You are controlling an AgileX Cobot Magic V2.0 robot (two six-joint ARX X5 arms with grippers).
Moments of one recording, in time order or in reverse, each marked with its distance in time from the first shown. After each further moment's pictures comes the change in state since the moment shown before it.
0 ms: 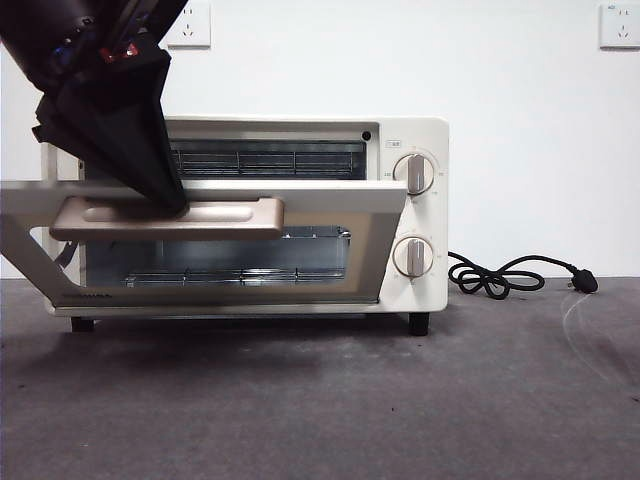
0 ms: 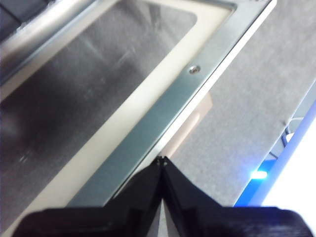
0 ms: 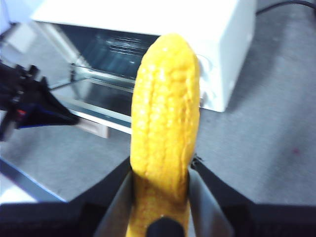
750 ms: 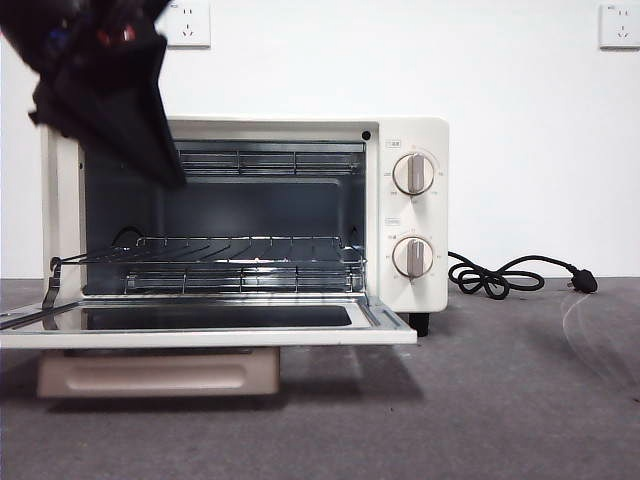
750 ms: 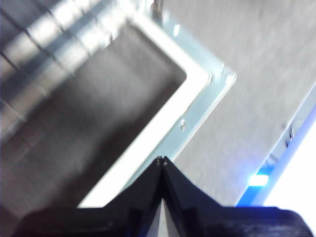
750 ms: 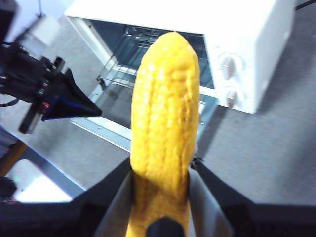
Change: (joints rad) left arm -0.008 -0.064 0.000 0.016 -0.012 -0.019; right arm 0.000 0.058 0.000 0.047 -0.117 0.006
